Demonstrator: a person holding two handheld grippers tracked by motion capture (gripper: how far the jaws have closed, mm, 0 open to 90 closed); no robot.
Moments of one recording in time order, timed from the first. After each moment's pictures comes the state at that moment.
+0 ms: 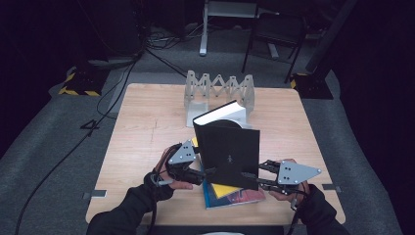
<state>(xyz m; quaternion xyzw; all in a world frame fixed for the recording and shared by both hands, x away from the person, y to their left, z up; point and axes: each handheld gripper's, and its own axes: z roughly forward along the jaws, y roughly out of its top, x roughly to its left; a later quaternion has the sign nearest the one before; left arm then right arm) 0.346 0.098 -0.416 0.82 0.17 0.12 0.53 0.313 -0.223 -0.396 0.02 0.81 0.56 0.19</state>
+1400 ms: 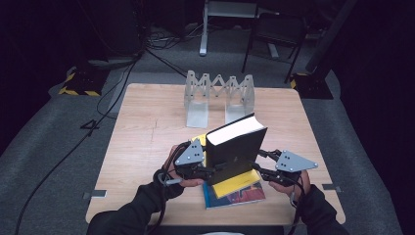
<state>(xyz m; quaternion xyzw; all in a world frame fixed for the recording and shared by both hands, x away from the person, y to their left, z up) 0.341 0.077 -0.394 0.81 0.13 0.13 0.56 0.335 -0.234 -0.412 0.16 0.81 0.51 0.26</state>
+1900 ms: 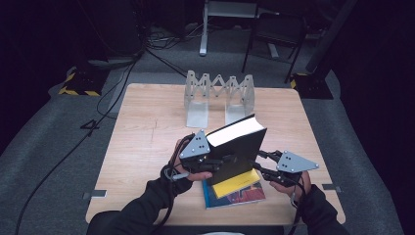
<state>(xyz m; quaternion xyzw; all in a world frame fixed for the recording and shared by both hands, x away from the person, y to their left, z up) 0.346 0.061 -0.368 0.78 0.14 0.14 0.60 0.333 -0.235 -0.412 0.15 0.80 0.51 0.26</state>
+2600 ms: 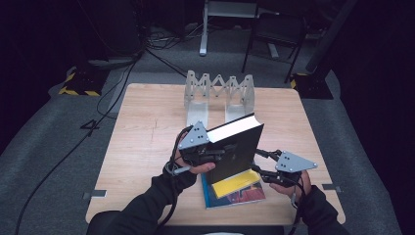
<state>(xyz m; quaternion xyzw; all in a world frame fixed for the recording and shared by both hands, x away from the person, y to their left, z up) 0.353 0.064 -0.354 0.76 0.17 0.13 0.62 0.334 -0.237 -0.416 0.16 0.81 0.50 0.25</state>
